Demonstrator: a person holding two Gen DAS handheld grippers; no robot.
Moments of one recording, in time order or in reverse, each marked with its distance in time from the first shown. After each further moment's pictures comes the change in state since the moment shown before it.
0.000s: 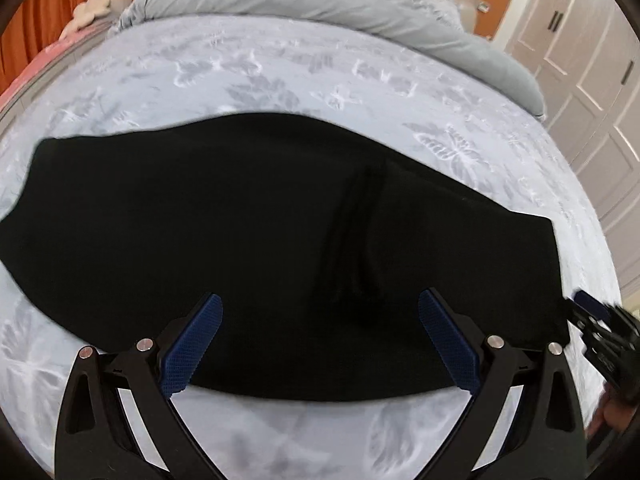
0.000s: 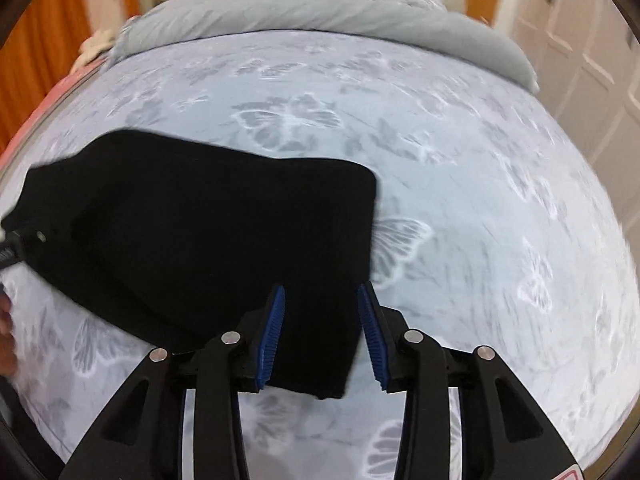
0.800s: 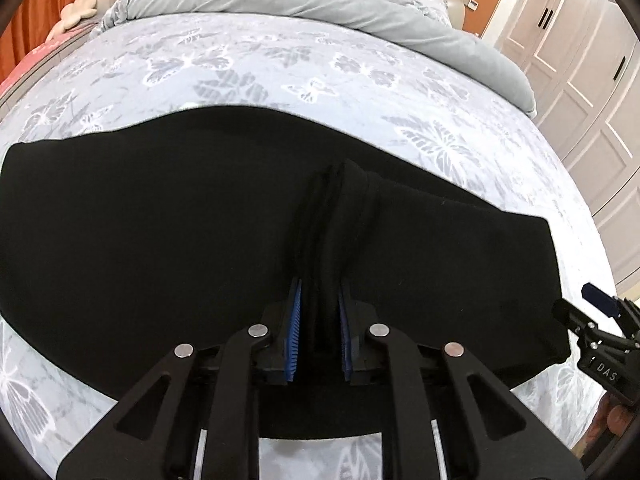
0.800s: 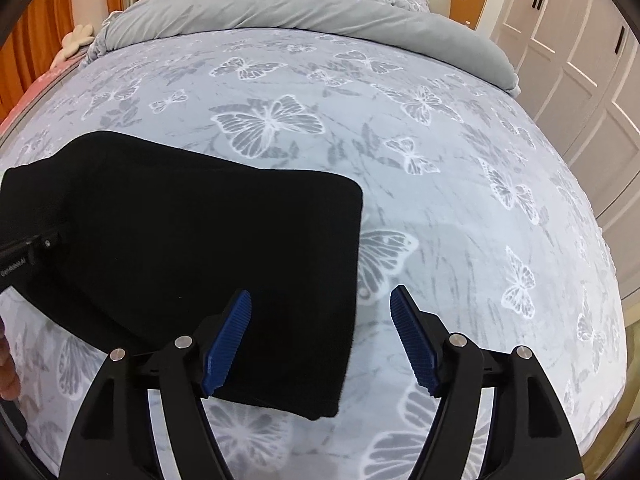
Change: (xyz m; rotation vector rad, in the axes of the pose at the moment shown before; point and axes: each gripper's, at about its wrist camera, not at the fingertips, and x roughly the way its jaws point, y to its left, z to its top) left arm 0.016 -0.015 0.000 0.030 -0.013 -0.065; right arm 0.013 0.017 0.017 -0.037 0.002 -0.105
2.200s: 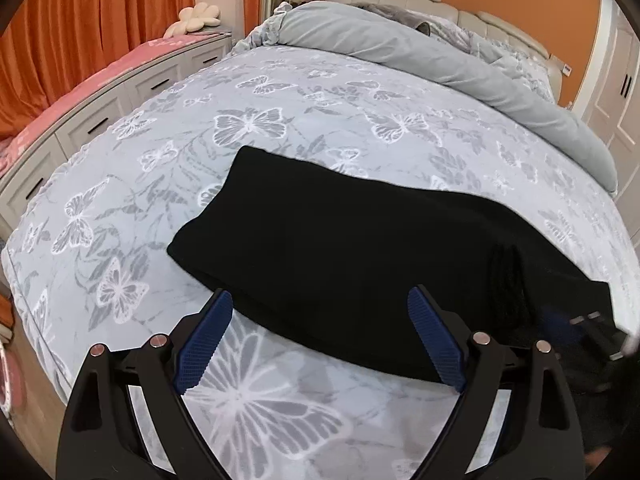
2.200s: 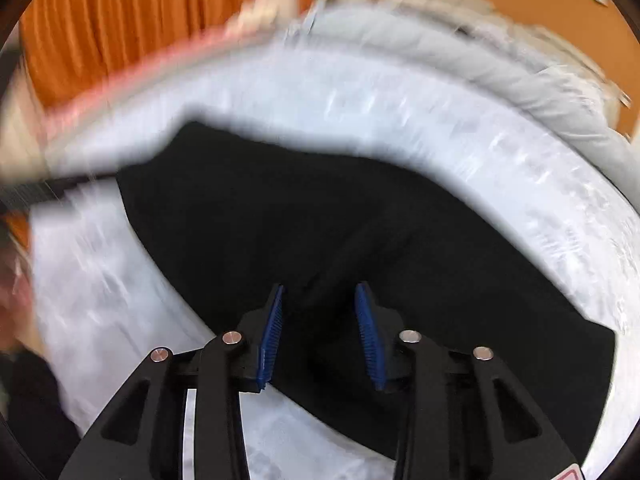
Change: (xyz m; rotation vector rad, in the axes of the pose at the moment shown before) left arm -0.129 0.181 -0.011 -0.194 -0.163 0.298; right arm -0.045 0.231 0.023 -0.334 -0.194 0.442
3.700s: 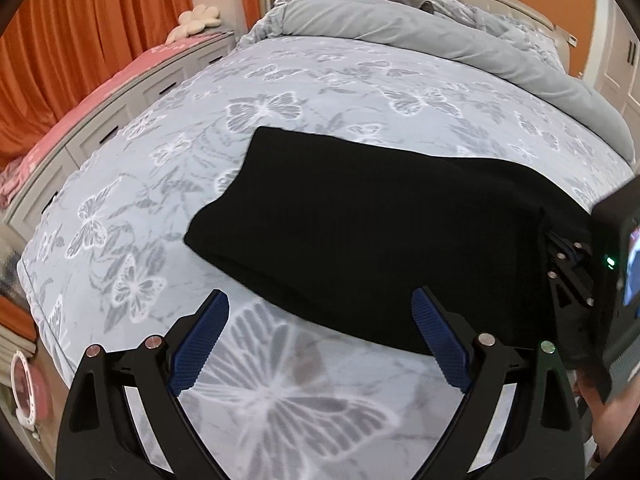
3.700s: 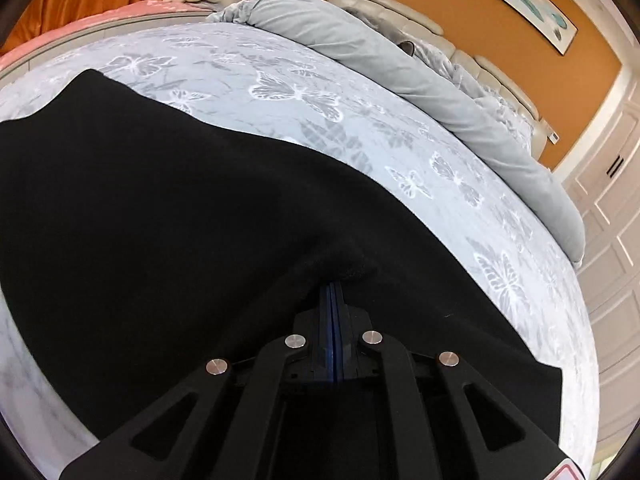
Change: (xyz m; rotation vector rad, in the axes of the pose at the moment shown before) left arm 0.019 0.014 -0.016 0.059 0.042 0.094; right arm 0.100 0.033 0.014 -0.149 0.057 -0.427
